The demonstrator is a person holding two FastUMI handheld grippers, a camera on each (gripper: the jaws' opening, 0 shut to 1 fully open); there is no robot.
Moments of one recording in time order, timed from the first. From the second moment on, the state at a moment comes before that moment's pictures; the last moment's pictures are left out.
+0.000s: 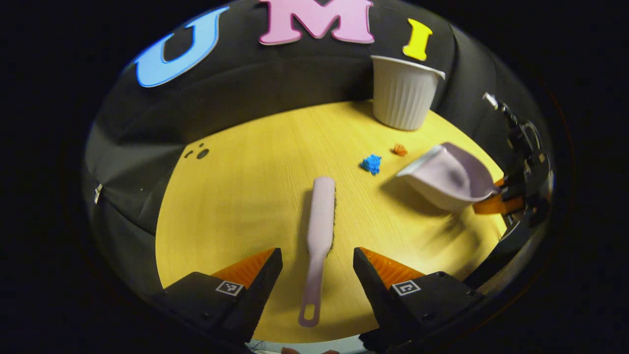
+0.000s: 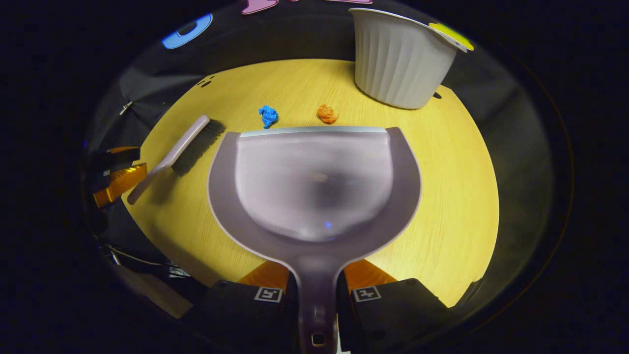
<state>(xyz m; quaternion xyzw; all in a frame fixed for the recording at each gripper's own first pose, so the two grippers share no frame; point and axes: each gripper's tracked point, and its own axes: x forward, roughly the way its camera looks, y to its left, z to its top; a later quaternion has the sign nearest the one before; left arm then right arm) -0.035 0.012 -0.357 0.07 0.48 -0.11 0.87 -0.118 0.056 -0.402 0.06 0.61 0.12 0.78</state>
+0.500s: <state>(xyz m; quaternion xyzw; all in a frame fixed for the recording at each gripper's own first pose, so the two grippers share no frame) -0.022 0.008 -0.431 0.07 0.56 -0.13 0.81 -0.134 0.034 -0.371 0.07 0.59 0.09 0.80</state>
